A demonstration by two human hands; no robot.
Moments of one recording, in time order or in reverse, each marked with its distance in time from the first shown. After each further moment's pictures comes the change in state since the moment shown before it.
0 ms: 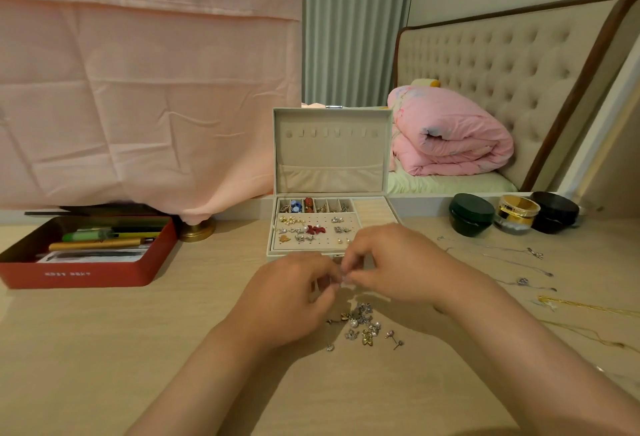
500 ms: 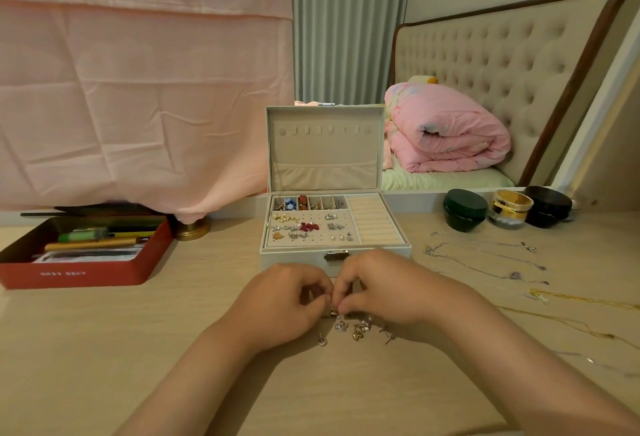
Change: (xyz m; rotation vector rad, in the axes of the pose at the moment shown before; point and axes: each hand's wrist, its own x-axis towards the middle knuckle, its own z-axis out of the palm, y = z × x) left_hand -0.004 -0.005 0.008 -0.128 -0.140 -0.133; right_hand -0.012 -0.001 0.018 0.161 -0.248 0.038
